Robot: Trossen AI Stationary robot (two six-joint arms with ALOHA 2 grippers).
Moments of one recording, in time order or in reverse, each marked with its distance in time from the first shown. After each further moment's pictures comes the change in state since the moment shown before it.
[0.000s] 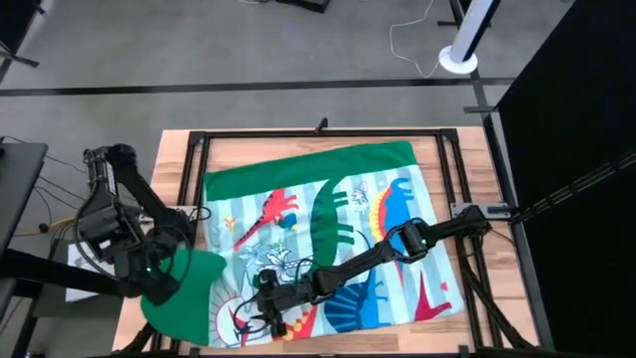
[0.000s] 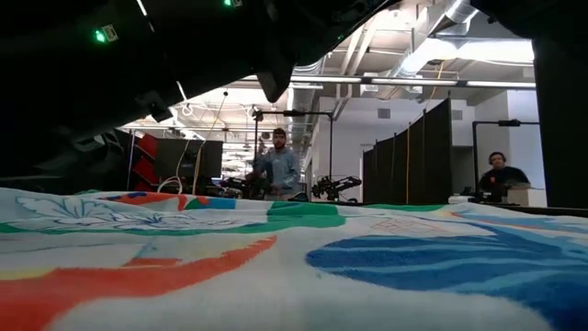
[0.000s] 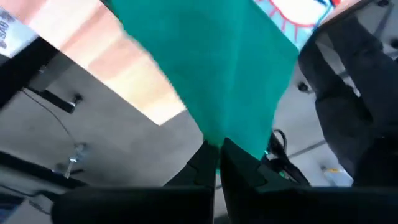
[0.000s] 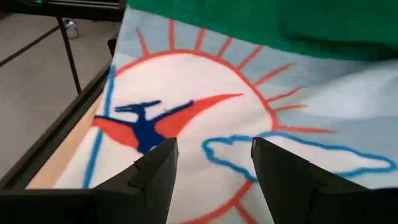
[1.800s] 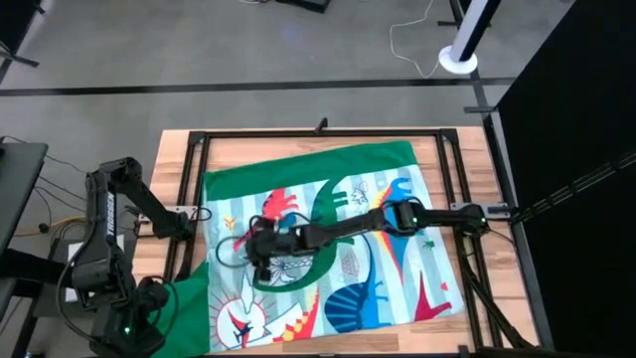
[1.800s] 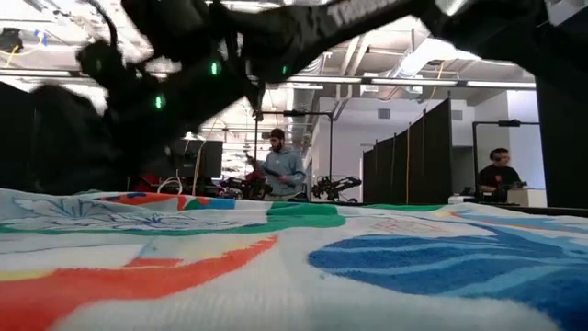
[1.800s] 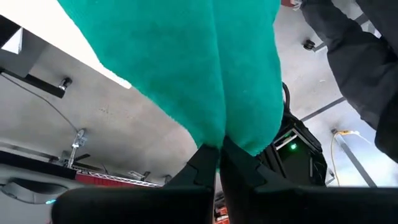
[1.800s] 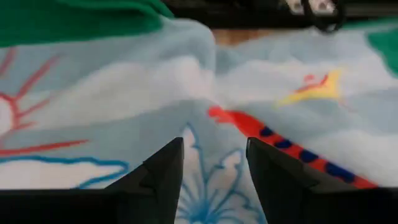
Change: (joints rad) left arm -0.217 0.201 -0.002 0.312 0.011 -0.122; right arm -0.229 -0.002 0.094 -0.224 0.012 0.002
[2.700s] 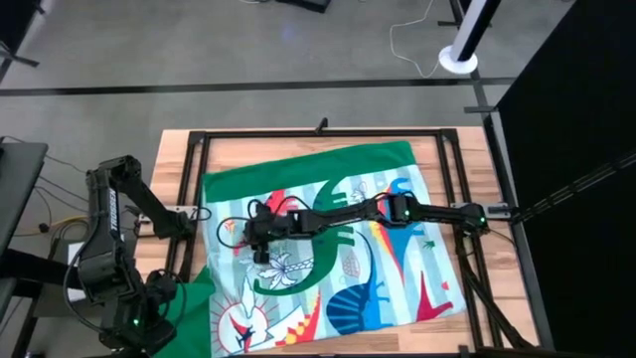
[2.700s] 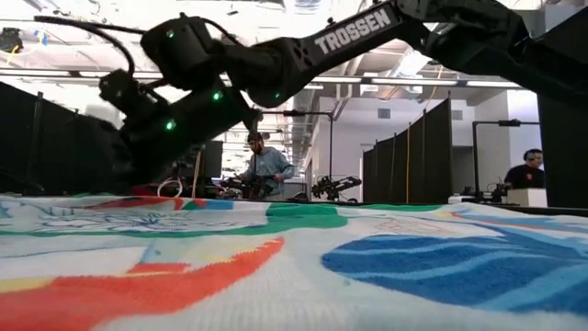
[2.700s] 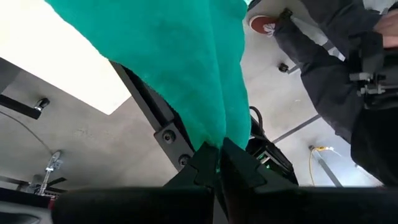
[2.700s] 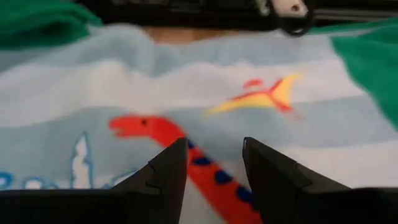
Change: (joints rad) left arm 0.052 -0.021 0.000 -0.020 -0.092 0.021; right arm -0.098 0.047 0.047 0.032 -0.080 -0.105
